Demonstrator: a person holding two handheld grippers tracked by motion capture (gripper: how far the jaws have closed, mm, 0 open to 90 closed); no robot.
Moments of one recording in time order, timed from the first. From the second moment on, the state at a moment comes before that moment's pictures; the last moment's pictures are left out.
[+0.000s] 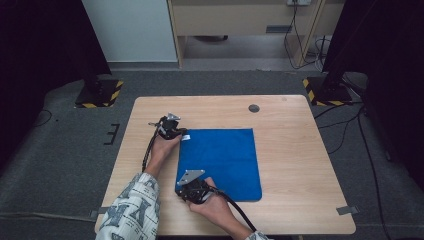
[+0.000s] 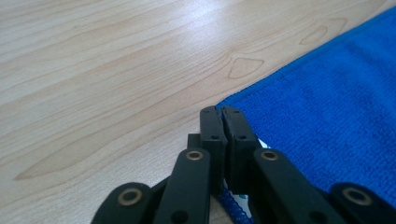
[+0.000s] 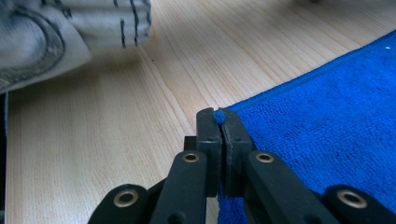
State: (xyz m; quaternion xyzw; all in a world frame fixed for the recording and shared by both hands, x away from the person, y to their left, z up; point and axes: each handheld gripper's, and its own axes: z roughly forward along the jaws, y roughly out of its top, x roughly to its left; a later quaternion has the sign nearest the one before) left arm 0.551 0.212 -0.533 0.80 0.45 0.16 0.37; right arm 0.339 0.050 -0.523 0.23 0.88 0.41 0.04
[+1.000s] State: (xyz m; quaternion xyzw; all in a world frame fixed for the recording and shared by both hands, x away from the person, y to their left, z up) left arm 0.545 0.202 -0.473 0.81 0.43 0.17 0.37; right arm 0.332 0.041 -0.485 0.23 0.87 0.43 0.09
